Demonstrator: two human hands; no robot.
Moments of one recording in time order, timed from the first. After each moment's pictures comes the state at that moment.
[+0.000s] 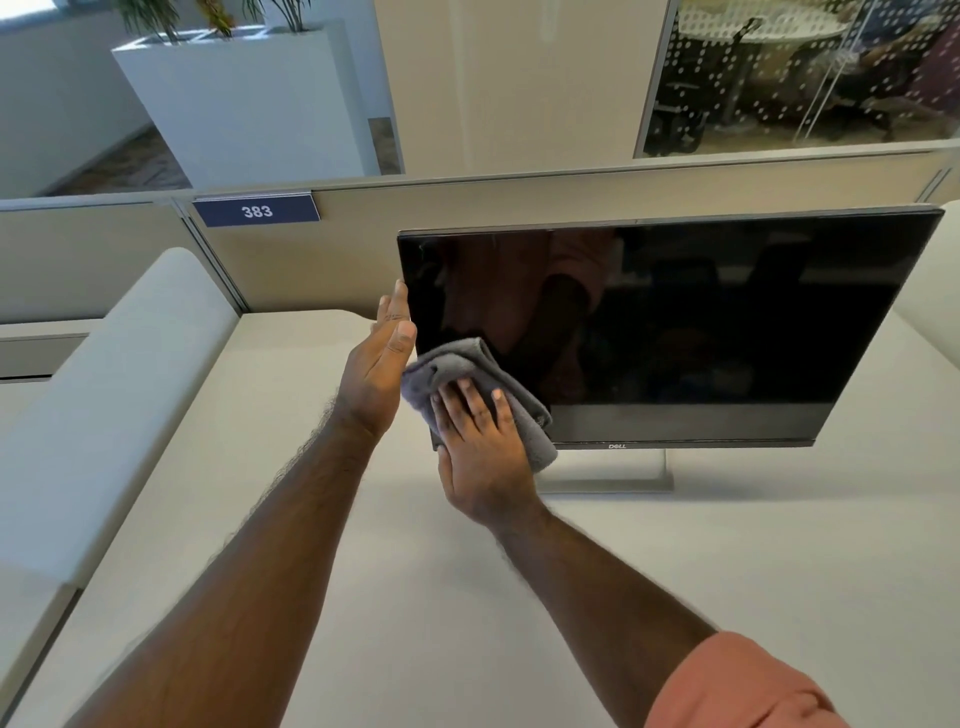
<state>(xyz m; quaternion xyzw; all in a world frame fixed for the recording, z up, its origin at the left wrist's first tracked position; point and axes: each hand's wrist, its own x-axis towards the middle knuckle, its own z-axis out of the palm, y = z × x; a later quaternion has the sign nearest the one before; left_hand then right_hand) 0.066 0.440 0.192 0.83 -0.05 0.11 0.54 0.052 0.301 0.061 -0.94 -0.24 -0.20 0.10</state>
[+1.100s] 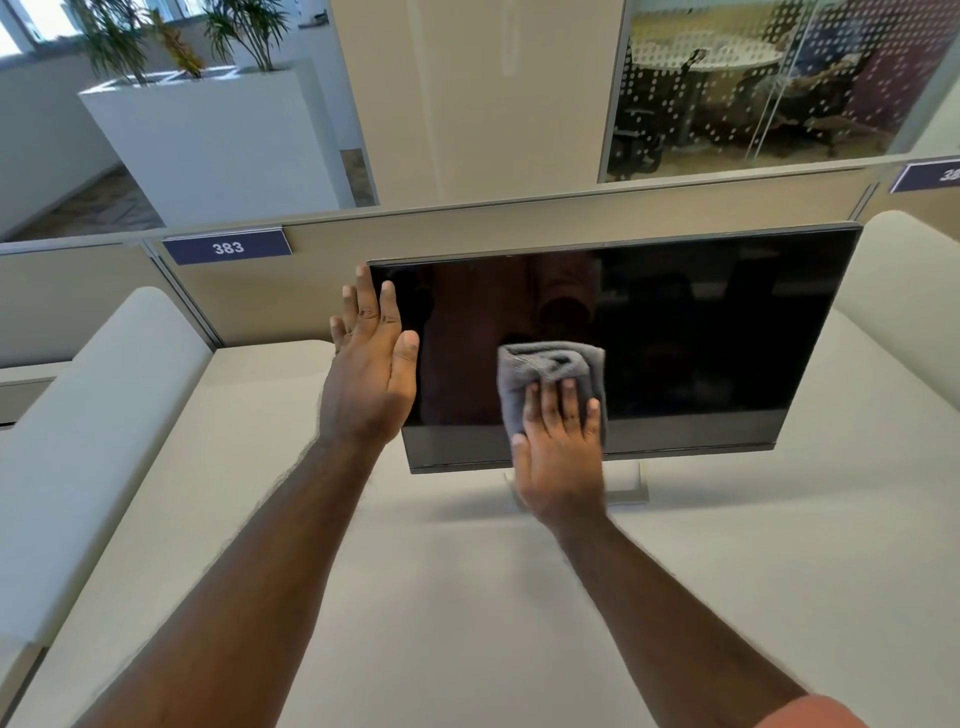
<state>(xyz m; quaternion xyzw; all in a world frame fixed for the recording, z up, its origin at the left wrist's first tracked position) 0.078 0.418 0.210 0.93 -0.09 0.22 0.28 0.056 0.205 0.076 -0.97 -0.06 -0.24 0.08</state>
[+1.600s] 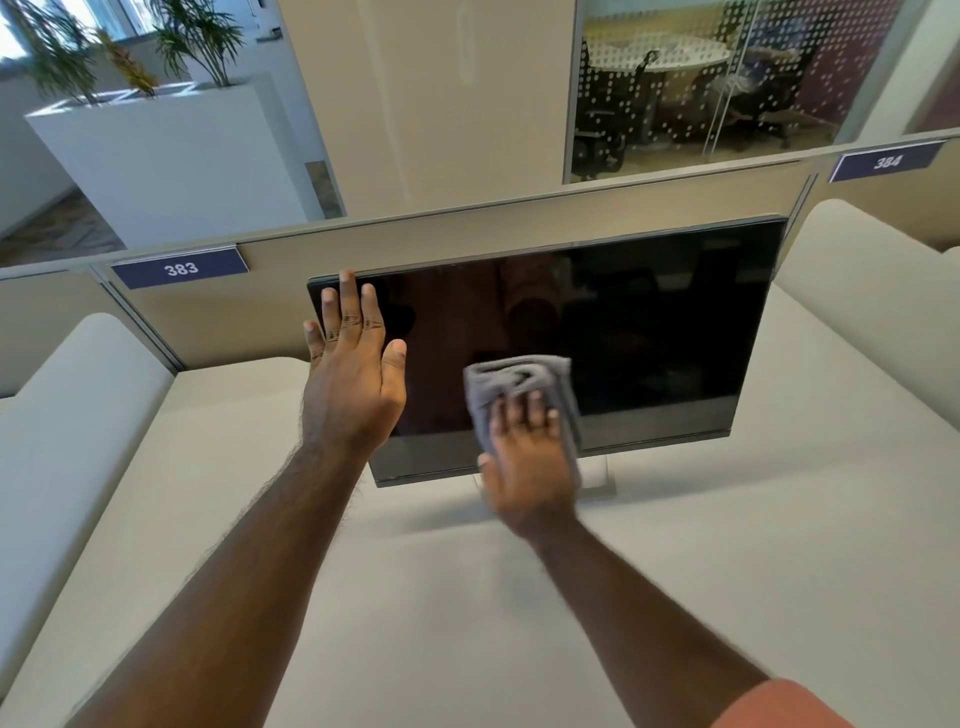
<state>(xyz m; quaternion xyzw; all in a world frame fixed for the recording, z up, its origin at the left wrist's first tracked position) 0.085 0.386 0.214 0.96 -0.08 0.22 0.18 0.045 0.191 0.078 -0.96 -0.09 -0.21 0.14</state>
